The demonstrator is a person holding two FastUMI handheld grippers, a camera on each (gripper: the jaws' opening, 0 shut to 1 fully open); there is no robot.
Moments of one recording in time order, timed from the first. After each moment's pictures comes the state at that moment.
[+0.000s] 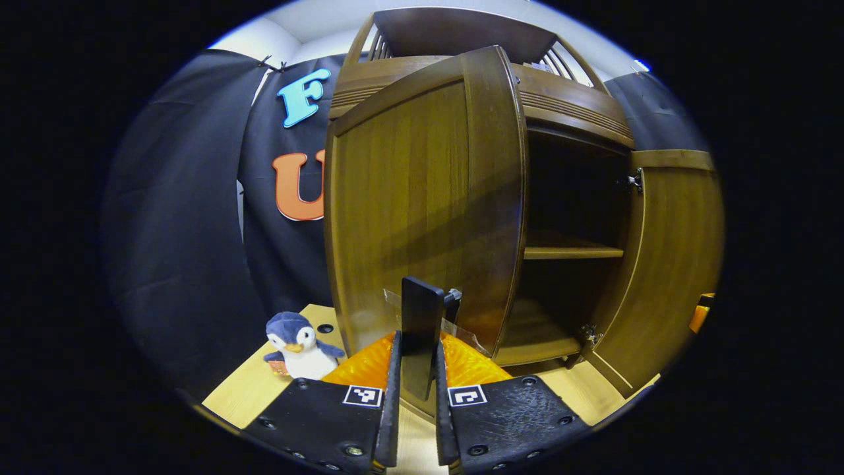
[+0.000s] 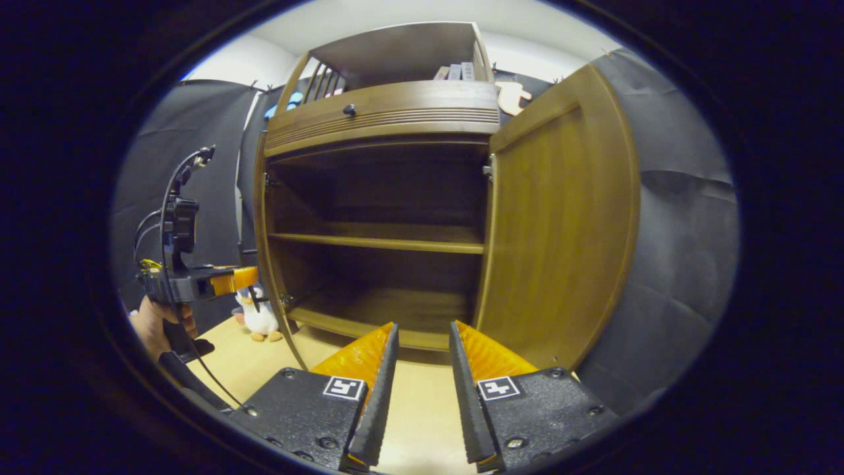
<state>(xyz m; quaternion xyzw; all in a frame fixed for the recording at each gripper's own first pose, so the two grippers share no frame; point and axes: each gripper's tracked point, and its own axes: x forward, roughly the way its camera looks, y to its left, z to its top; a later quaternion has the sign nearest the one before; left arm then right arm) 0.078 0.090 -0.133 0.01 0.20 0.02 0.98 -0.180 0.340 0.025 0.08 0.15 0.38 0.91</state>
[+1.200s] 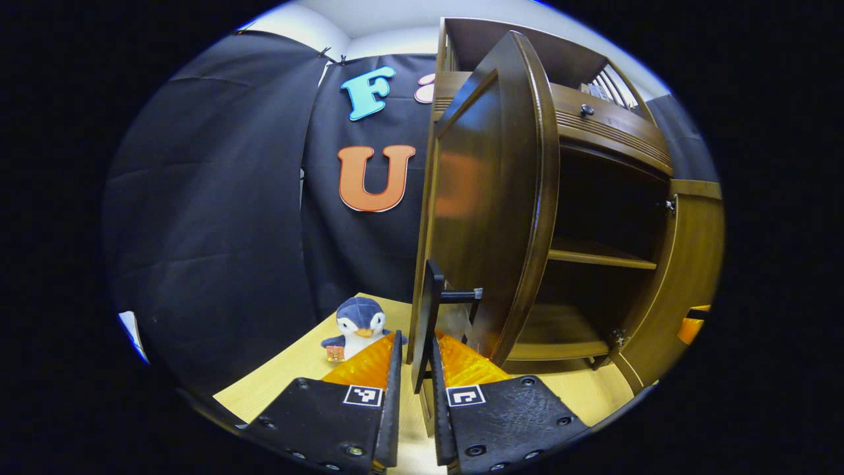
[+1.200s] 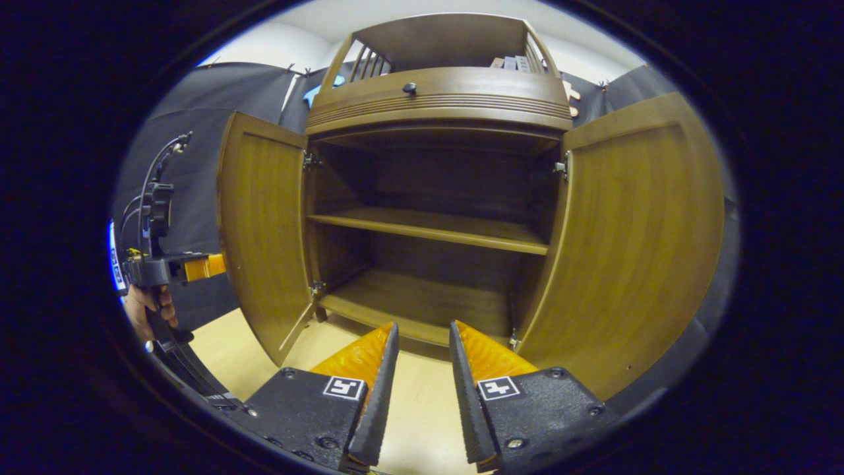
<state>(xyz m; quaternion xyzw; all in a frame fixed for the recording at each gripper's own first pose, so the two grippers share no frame) 0.025 0.196 -0.125 -0.02 0.20 0.10 0.97 -0.212 0.408 0.029 0.04 0.16 0.44 0.88</state>
